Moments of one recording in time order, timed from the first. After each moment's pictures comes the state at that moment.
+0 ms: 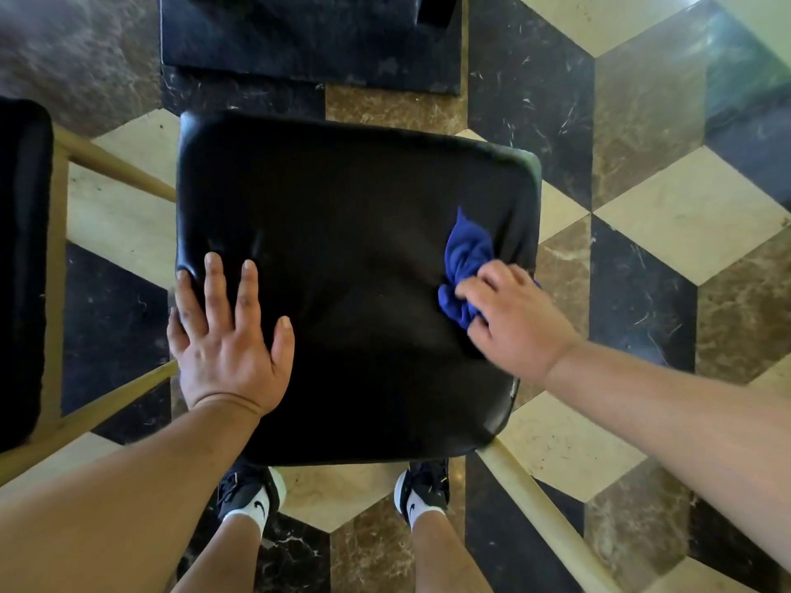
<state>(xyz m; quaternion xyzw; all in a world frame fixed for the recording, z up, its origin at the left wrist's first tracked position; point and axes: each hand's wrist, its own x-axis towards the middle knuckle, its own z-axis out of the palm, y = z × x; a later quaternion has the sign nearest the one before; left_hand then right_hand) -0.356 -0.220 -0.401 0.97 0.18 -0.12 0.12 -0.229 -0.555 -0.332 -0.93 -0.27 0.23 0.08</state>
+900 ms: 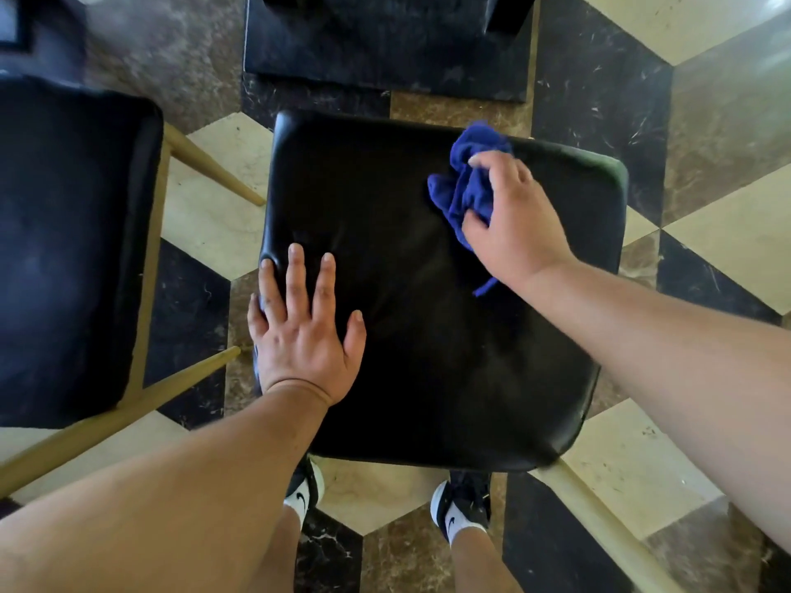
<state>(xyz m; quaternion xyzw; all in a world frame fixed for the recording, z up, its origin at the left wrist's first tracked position) -0.354 -0.226 -0.397 0.97 0.19 -0.13 0.10 -0.158 -0.434 -0.344 -0.94 -0.13 0.14 0.27</state>
